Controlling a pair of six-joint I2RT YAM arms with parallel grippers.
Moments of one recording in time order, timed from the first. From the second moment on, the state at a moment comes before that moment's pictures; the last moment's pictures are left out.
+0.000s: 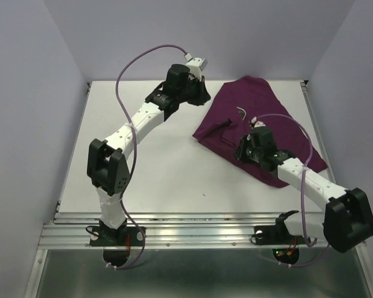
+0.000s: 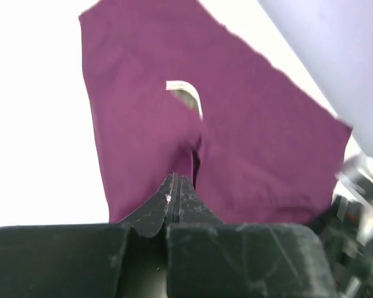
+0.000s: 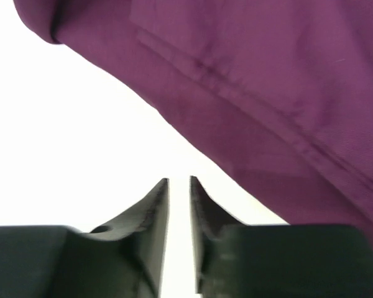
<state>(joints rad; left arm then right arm) -0.58 1.94 1.86 -0.29 0.26 -0.30 0.40 1.18 0.72 -0.25 0.04 0.54</state>
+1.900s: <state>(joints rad) -0.60 1.96 1.65 -0.46 0.00 -0.29 0.31 1.36 0.94 -0.27 0.18 0.51</state>
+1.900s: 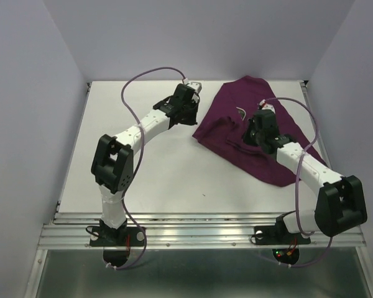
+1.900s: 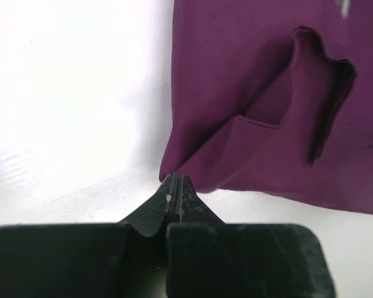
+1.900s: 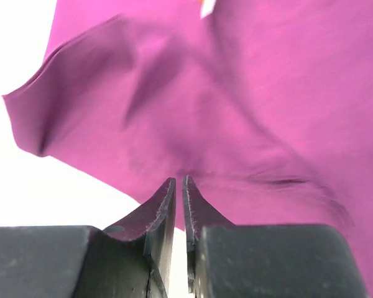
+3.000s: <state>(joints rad) -0.63 1.99 1.52 -0.41 0.13 -0.32 0.44 1.63 1.02 -0.23 0.16 0.54</state>
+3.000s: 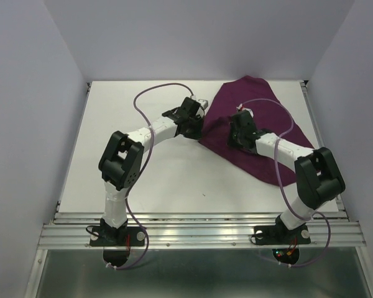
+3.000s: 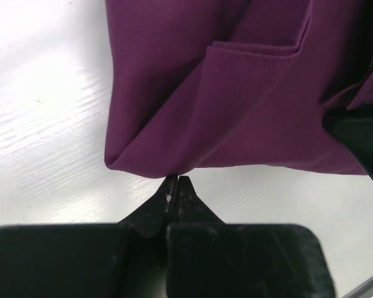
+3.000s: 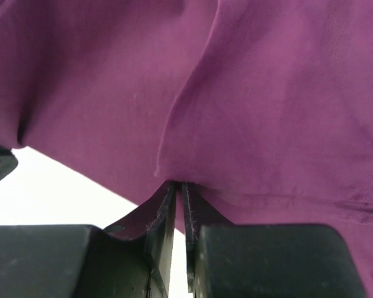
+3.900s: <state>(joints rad) -0.62 2.04 1.60 -0.42 -0.14 -0.39 0.30 1.64 1.12 -0.28 0.41 0.49</state>
